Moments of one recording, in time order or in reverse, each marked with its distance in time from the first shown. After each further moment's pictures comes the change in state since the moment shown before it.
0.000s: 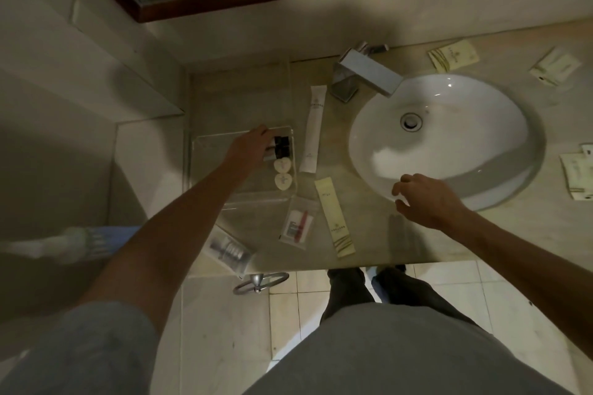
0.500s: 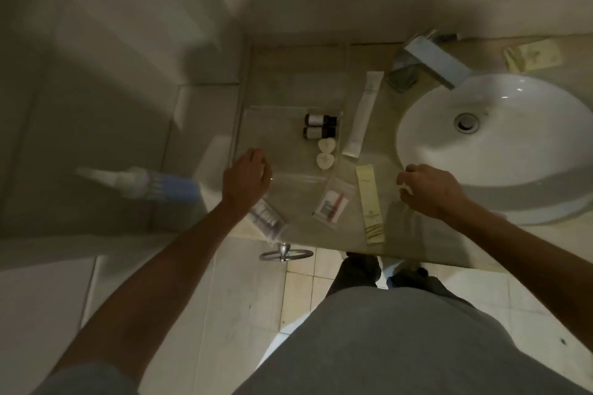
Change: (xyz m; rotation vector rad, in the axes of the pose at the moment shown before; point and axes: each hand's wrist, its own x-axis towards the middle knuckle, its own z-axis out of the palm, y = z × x) left_hand -0.168 -0.003 0.007 -0.112 0.289 -0.447; right_hand 0.030 -0.059 -0.009 -0.027 0.030 -0.169
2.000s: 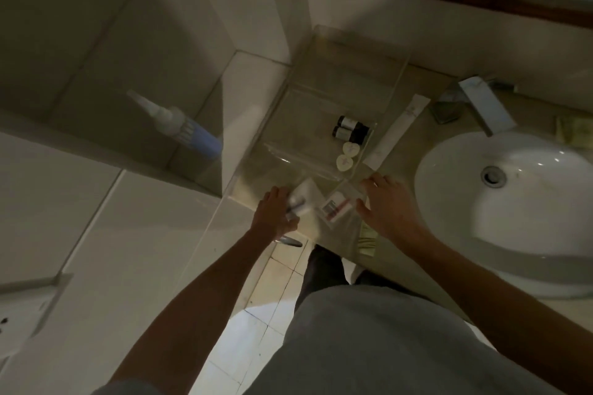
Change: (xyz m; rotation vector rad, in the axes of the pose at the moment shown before) left_hand -0.107 0.042 0.067 -0.242 -0.276 -0.291; right_hand 0.023 -0.065 0.001 -0.007 0.171 -0.272
